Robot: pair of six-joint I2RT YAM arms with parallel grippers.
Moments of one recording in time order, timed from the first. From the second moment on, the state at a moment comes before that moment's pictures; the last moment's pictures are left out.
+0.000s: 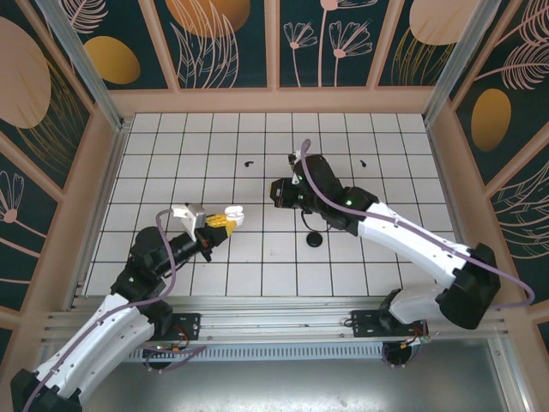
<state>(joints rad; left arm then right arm) -0.54 0.52 0.33 0.12 0.41 -0.26 0.88 1.31 1.14 -0.35 -0.02 0.75</state>
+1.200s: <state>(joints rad) -0.54 0.59 0.38 0.32 0.42 -0.29 1.13 1.29 1.10 -0.02 0.11 0.68</state>
